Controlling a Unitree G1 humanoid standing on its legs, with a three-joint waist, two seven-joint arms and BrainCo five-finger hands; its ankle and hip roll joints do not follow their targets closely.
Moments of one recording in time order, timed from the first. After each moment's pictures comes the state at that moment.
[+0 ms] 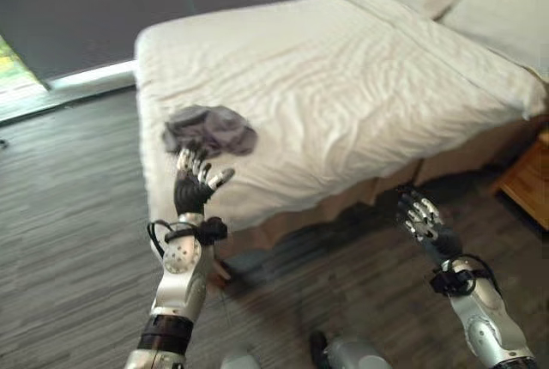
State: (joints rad) left arm -0.28 0.35 -0.09 0.24 -0.50 -0.29 0.19; right arm 0.13 -0.48 0.01 0.10 0.75 -0.16 0.18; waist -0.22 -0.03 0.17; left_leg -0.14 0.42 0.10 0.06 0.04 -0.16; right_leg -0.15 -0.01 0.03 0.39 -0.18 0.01
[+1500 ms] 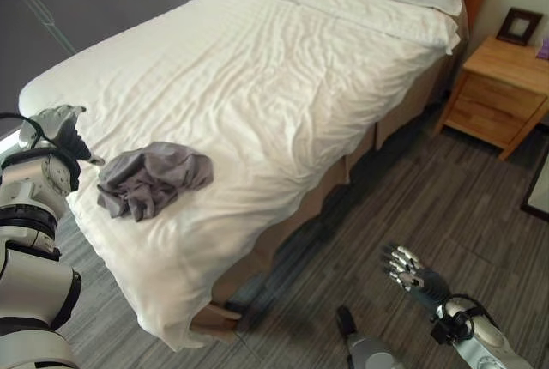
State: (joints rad) left arm -0.92 1.06 -0.54 1.27 0.46 -0.09 0.14; right arm 0.29 -0.58 0.24 0.05 0.75 -0.07 0.34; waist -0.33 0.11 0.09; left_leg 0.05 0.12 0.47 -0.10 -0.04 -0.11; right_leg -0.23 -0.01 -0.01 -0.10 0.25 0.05
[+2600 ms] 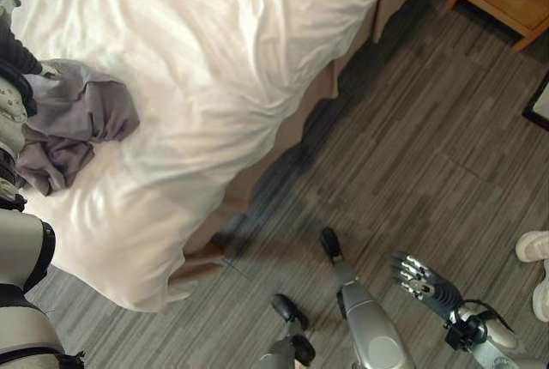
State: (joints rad) left arm -1.30 1.13 -0.65 1.27 0.29 -0.07 0.19; right arm 0.25 -0.62 0.23 0.15 0.76 -0.03 0.38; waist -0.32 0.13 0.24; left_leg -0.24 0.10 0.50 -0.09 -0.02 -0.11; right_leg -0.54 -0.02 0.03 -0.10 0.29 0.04
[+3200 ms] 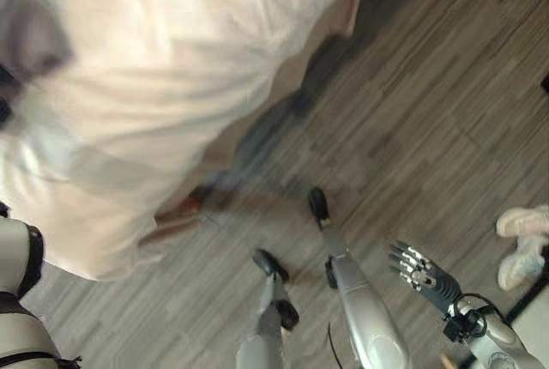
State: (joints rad) left arm -1.38 1.25 -0.49 1.28 -0.07 -0.14 0.26; right arm 0.23 -0.63 0.23 0.20 0.84 -0.12 0.35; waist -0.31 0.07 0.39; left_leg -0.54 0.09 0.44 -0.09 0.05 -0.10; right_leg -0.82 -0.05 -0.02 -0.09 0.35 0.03
